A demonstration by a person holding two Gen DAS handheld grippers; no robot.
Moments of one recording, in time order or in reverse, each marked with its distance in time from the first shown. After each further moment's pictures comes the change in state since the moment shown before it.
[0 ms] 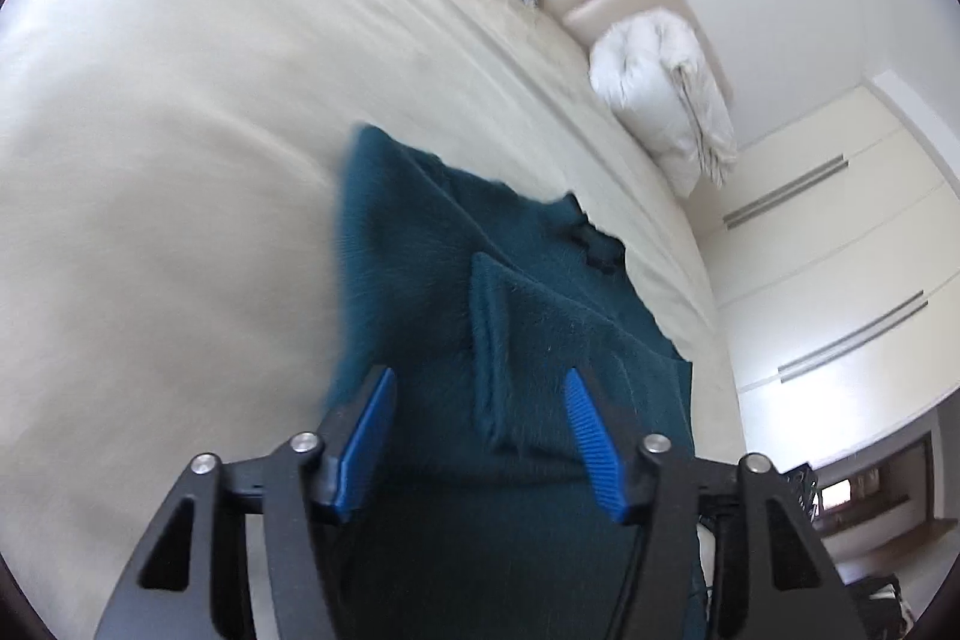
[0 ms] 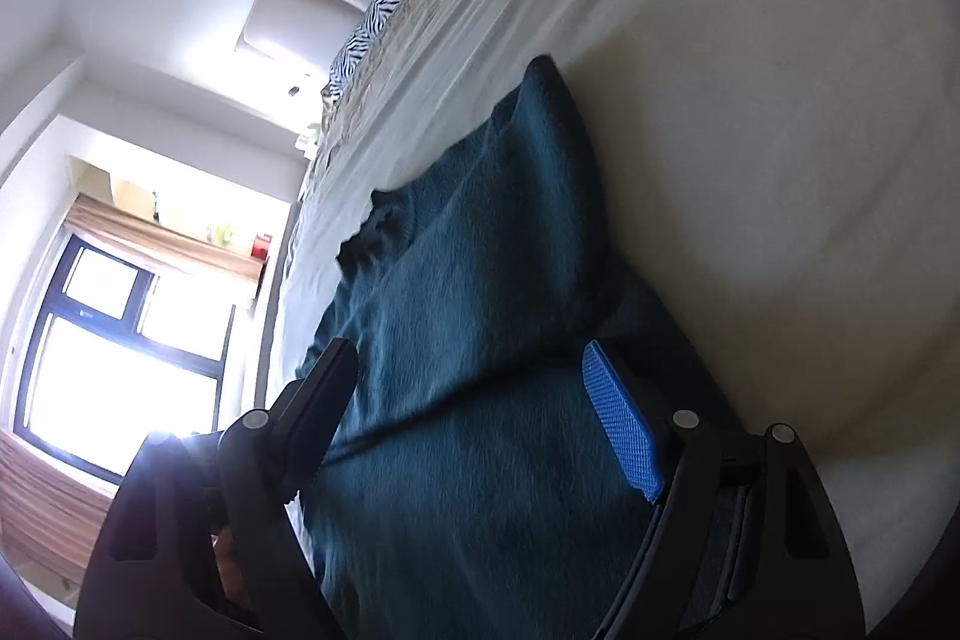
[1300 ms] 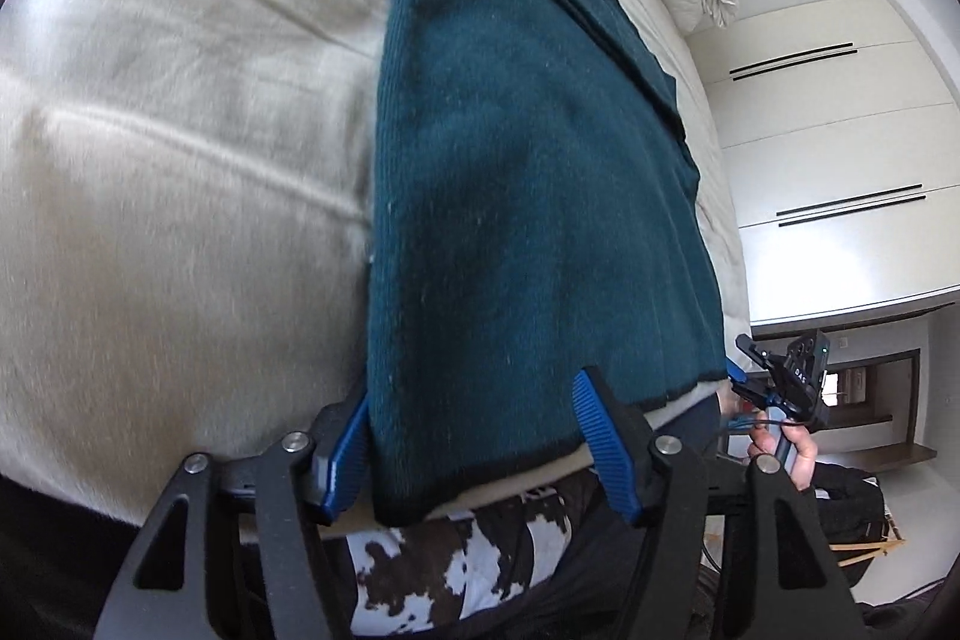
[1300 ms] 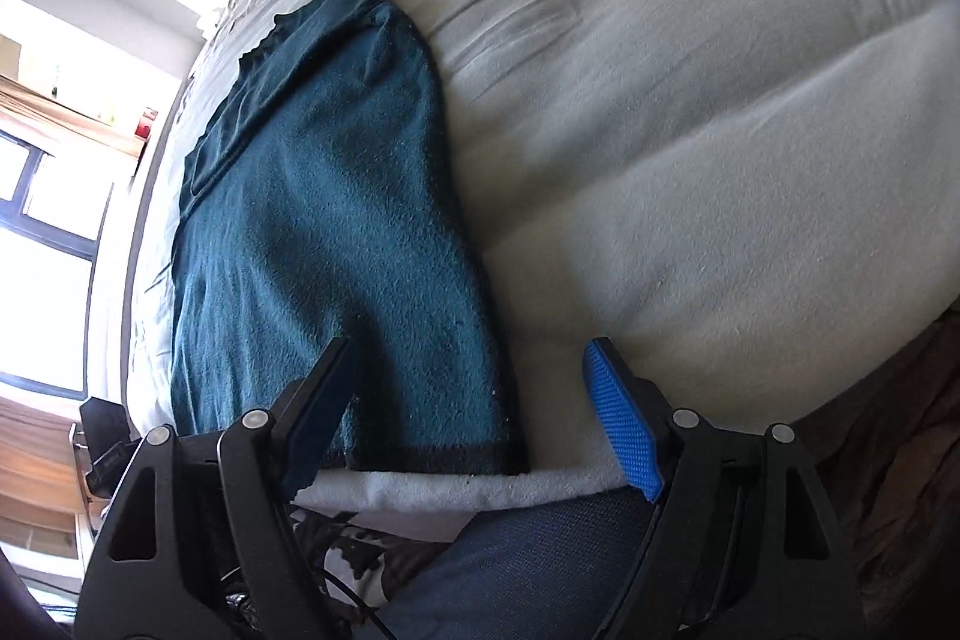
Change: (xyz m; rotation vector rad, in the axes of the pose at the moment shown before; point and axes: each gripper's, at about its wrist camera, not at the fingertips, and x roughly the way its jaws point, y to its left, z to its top) left arm -0.128 0.024 -0.233 0.003 0.397 0.013; right arm -0.198 -0.057 -0.166 -0.123 0.188 -0.368
